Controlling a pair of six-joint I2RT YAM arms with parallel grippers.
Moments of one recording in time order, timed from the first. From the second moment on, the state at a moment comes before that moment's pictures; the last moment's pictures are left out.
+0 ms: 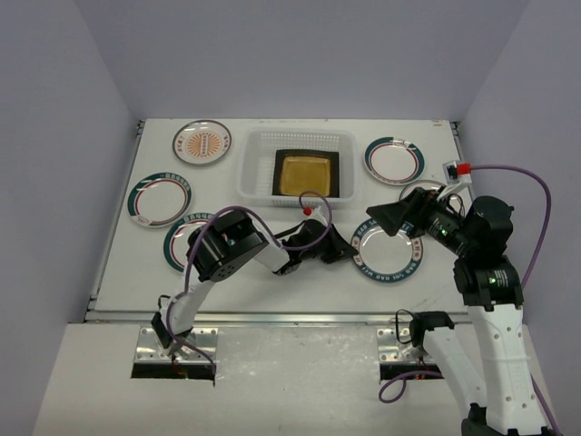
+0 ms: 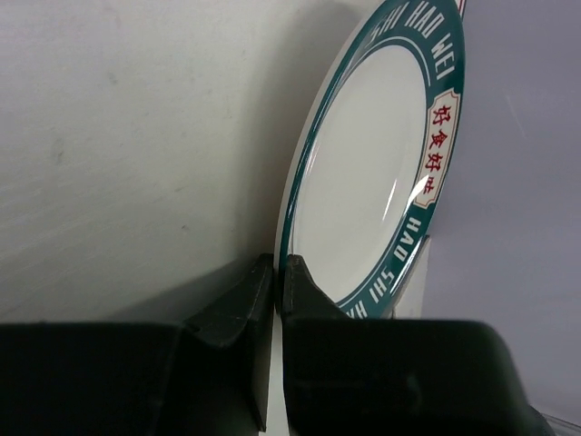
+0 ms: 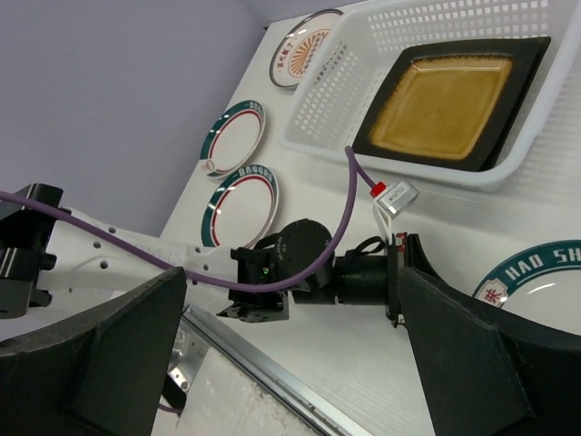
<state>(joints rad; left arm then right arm) -0.90 2.18 0.97 0.77 0.12 -1.23 0.04 0.63 0.86 -0.44 -0.60 0.50</state>
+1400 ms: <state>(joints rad) -0.33 1.96 1.44 -0.22 0.04 -0.79 0.04 0.77 1.05 -0.50 -0.48 0.46</state>
